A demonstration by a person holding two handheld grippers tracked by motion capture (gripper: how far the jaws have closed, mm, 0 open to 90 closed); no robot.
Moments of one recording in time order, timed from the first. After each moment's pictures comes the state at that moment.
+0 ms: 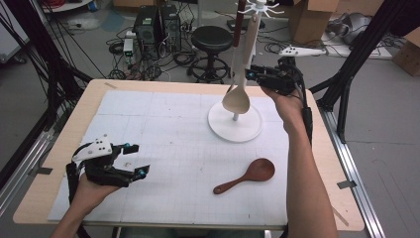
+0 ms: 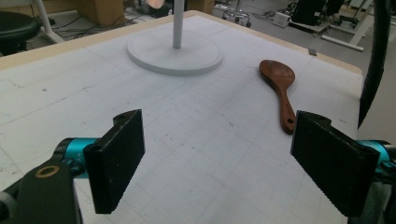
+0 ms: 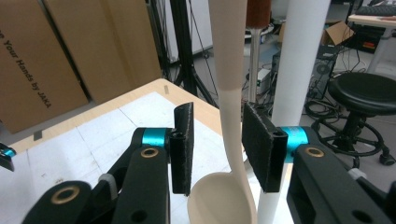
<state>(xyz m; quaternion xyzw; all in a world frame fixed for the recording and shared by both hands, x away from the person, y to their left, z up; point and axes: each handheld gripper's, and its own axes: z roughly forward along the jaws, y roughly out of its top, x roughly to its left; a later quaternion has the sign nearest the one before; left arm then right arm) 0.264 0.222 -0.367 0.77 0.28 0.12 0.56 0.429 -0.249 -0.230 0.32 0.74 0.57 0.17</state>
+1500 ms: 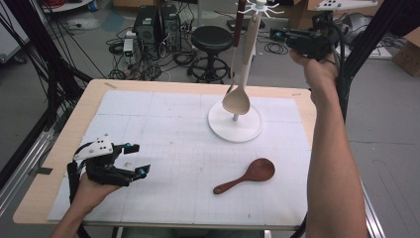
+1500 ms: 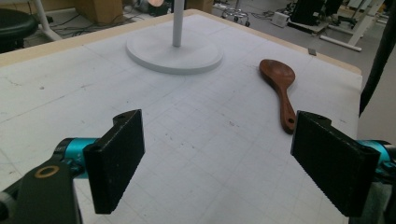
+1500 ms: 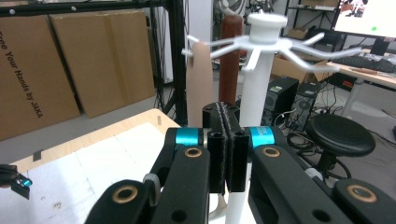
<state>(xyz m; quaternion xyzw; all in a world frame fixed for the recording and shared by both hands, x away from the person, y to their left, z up) 0.267 0.223 -0.369 0.77 0.28 0.12 0.56 0.423 -0.278 -0.127 0.28 0.73 0.58 0.22</state>
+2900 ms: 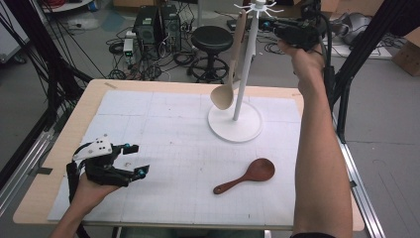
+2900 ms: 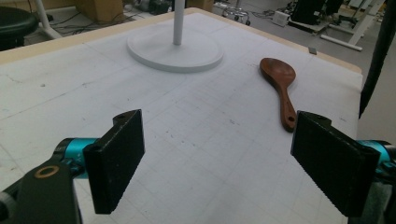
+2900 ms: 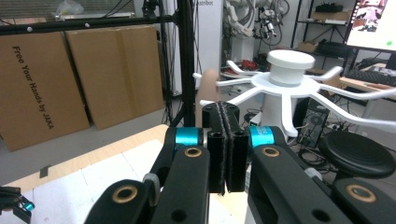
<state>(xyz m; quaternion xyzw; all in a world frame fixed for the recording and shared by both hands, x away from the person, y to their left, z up) 0.266 0.224 -0.369 0.77 0.28 0.12 0.56 0.440 -0.254 -0.120 0.26 0.72 0.61 0.21</state>
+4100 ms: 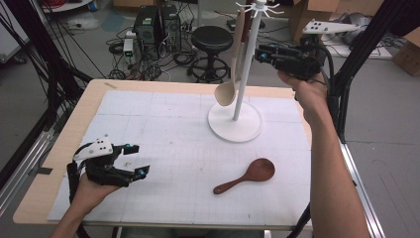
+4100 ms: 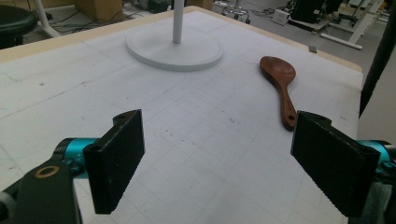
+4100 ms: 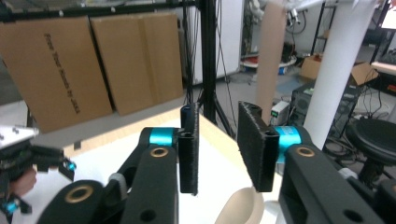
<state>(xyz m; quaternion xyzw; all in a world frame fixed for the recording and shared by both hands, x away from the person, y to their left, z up) 0.266 0.223 -0.370 0.77 0.28 0.11 0.56 0.400 -0.259 -0.161 0.25 0.74 0.60 0.17</state>
